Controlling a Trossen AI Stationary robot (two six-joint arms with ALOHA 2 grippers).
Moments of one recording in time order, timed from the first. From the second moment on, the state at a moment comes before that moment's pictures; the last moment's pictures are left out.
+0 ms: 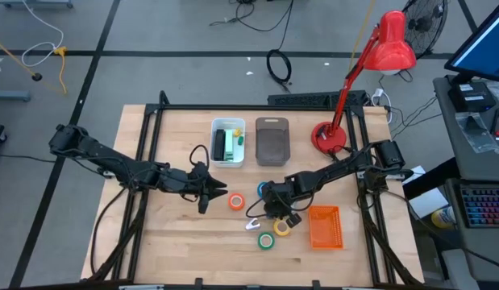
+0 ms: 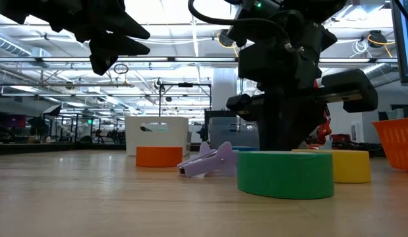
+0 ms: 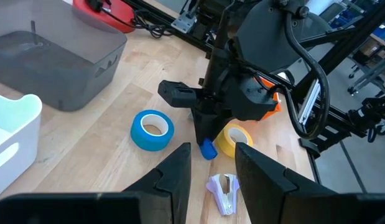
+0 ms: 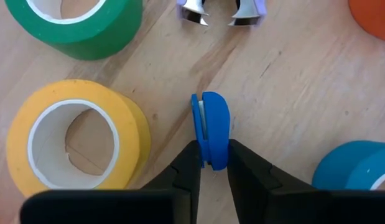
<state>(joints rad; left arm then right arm) -0.30 1.14 0.54 0.26 -0.29 -0.59 0.19 1.84 1.05 -0.34 -0.18 -0.38</state>
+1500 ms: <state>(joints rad) -0.30 1.14 0.54 0.50 -0.29 -0.80 0.18 1.50 1.05 -0.05 0.30 -0.32</state>
